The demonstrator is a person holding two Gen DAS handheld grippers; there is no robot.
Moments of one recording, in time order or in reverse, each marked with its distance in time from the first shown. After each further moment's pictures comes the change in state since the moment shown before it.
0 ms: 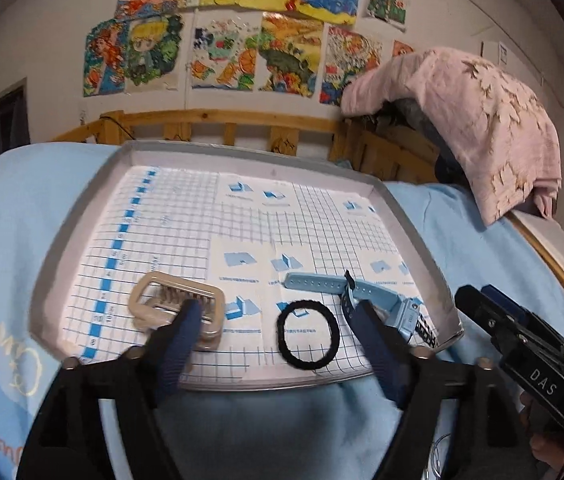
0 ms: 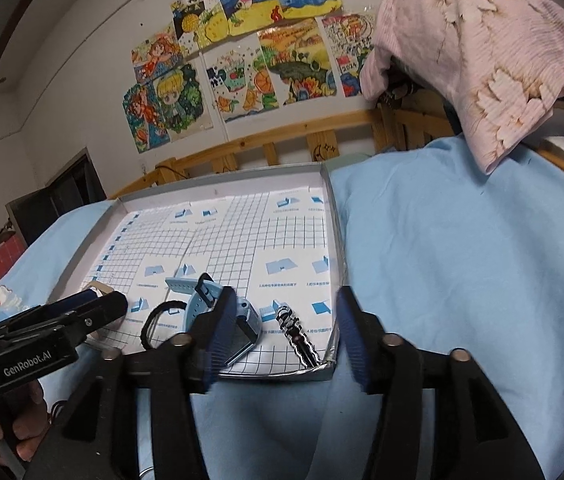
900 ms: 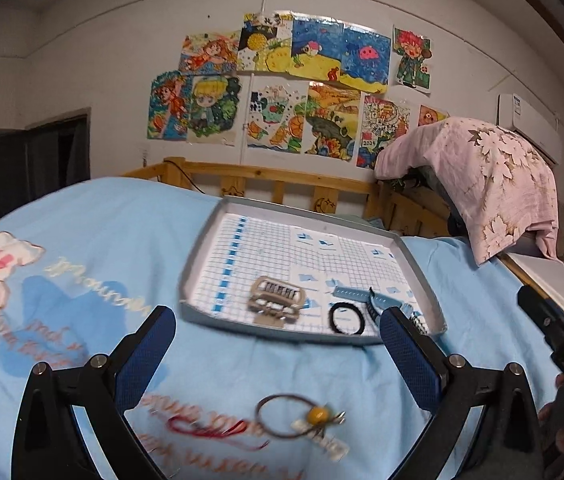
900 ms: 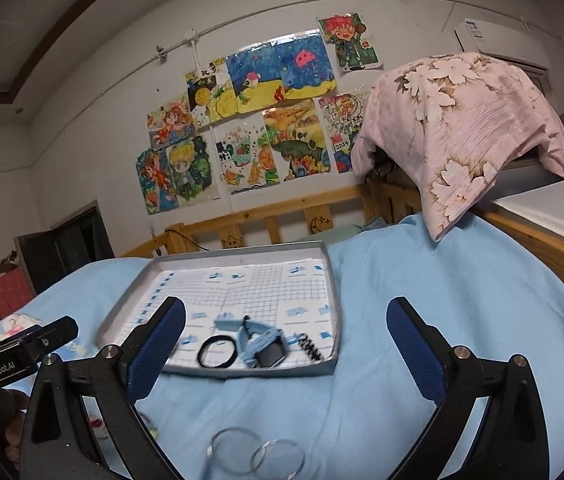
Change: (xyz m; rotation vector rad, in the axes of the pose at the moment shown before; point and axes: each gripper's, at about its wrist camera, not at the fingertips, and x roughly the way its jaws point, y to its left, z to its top) left arm -0.146 0.036 -0.037 -0.055 -0.210 0.131; right arm -0.128 0.025 -0.012 -0.008 -0.264 -0.031
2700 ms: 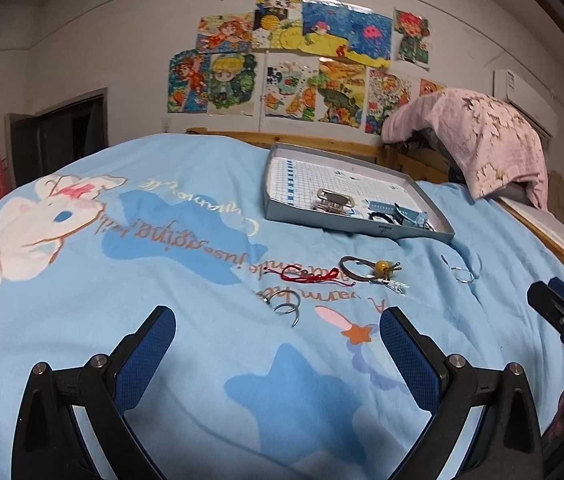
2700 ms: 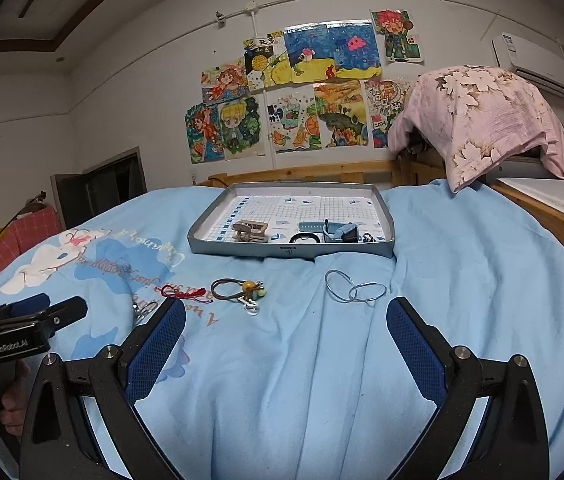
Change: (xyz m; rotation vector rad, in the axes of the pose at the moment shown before) left arm -0.093 0.082 -0.084 0.047 0.109 0.000; right arm -0.135 0.078 -0.081 -0.129 0.116 0.057
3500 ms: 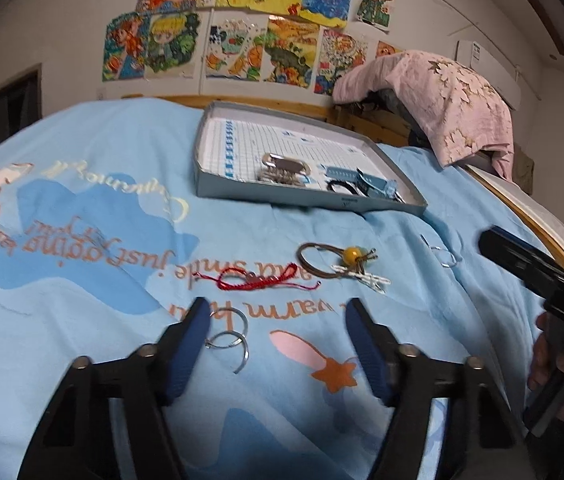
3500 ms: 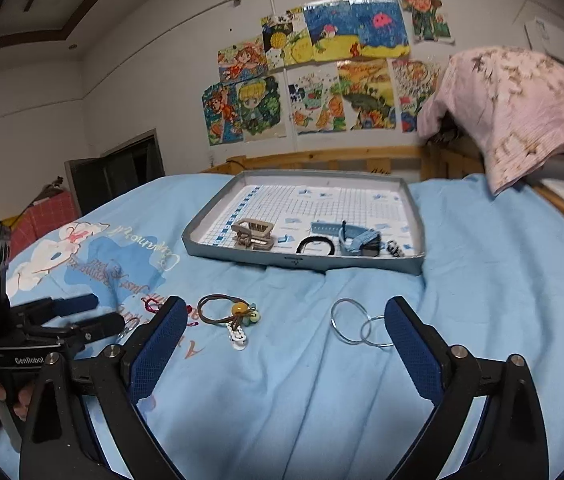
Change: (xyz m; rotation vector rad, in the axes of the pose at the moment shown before) left arm 0.078 -0.011 0.017 0.049 0.148 -0.221; right arm 0.075 -0.016 0.031 -0.021 0.087 0.119
